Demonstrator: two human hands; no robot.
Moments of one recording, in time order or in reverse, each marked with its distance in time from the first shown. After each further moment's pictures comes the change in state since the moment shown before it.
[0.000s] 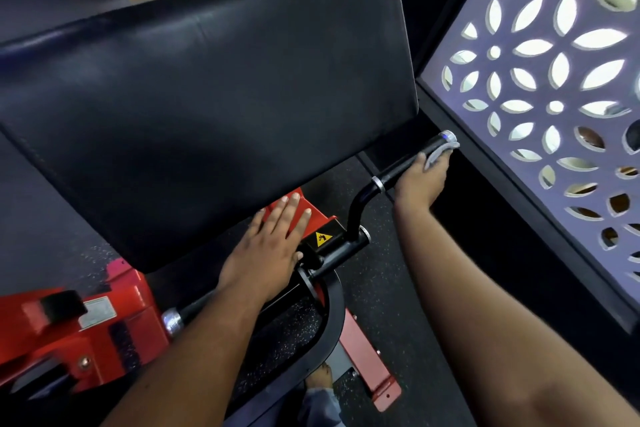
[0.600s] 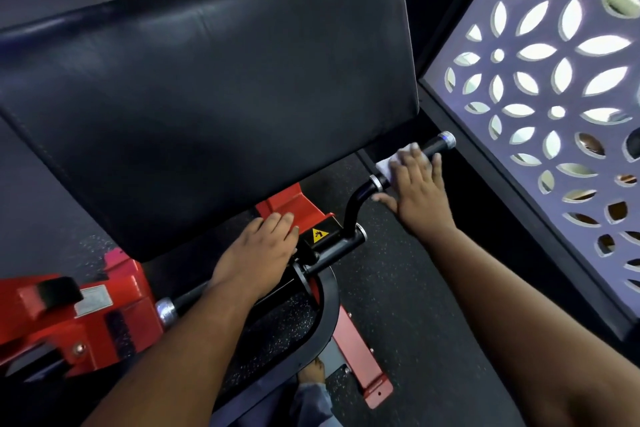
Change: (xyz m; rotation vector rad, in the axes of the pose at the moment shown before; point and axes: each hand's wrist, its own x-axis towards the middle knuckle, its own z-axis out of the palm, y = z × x) left_hand -0.008 0.006 -0.009 0.111 0.015 0.070; right_hand 0.020 0.031 -0.055 -1.087 -0.430 -1.176
